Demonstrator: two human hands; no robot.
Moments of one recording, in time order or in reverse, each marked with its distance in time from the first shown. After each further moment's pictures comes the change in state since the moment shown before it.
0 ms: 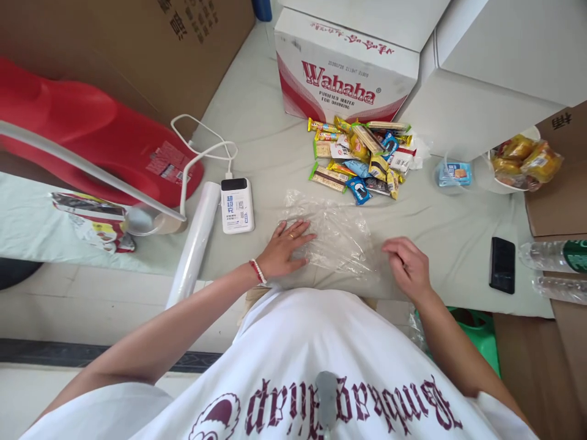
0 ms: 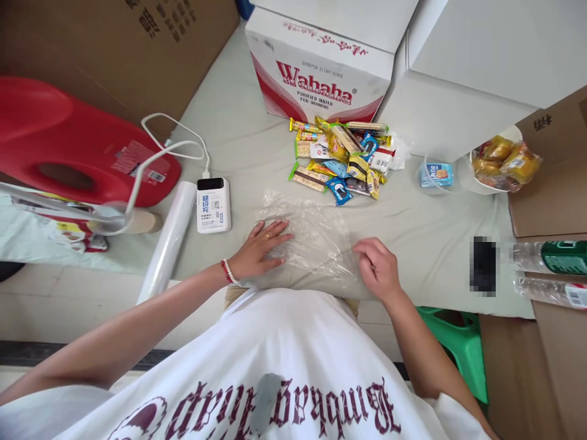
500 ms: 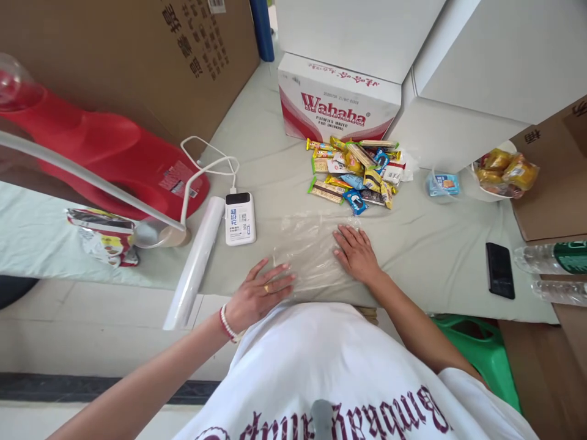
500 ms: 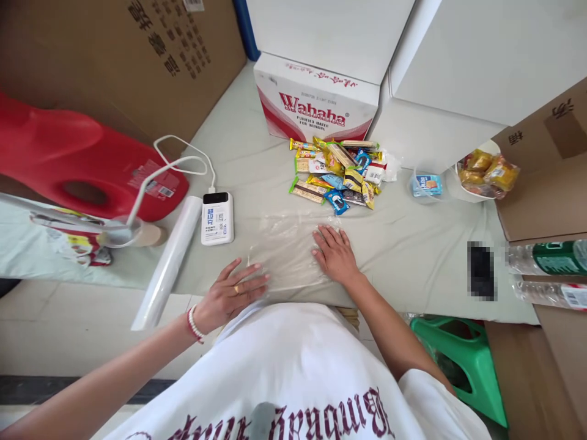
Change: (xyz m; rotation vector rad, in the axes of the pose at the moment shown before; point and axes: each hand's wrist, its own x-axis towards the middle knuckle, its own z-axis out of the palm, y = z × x) left_hand -0.091 -0.011 0.005 0.188 0.263 0.389; right_hand 0.049 0.006 0.096 -0.408 -0.142 -0.165
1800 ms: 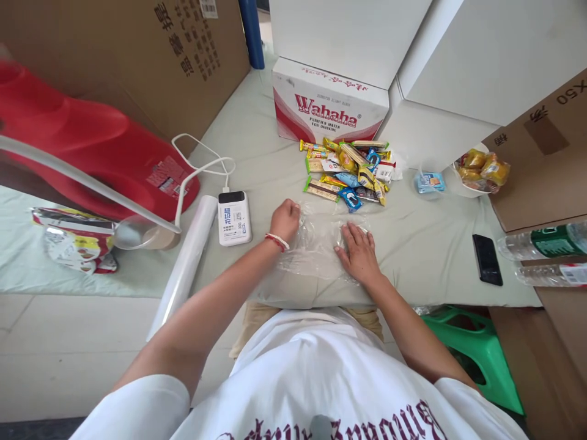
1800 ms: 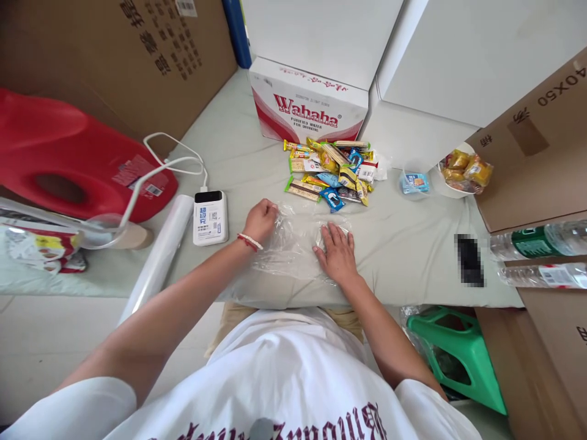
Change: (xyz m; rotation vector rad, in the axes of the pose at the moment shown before) left_hand 0.170 -0.073 0.028 -0.346 0.315 -0.885; right_hand -0.012 -0.014 0.006 0.000 0.082 0.264
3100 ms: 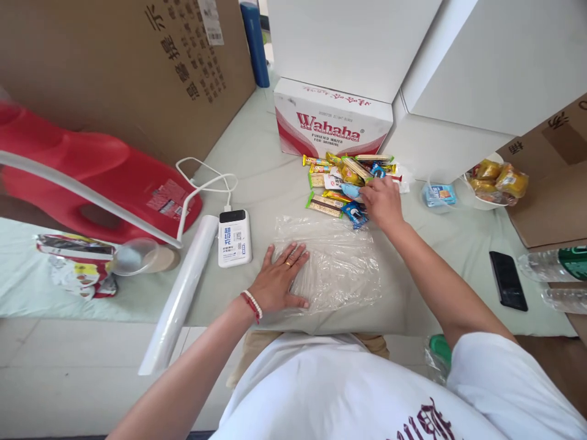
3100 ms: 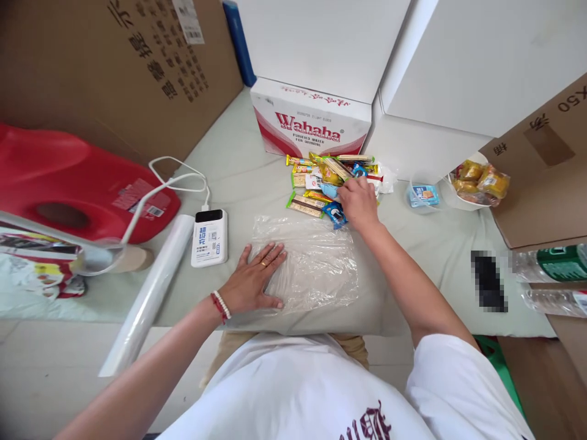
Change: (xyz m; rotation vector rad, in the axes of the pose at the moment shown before) left_hand -0.082 -0.038 -0.036 0.697 -0.544 0.528; right_hand 0.167 0.052 -0.091 -0.106 0.283 -0.159
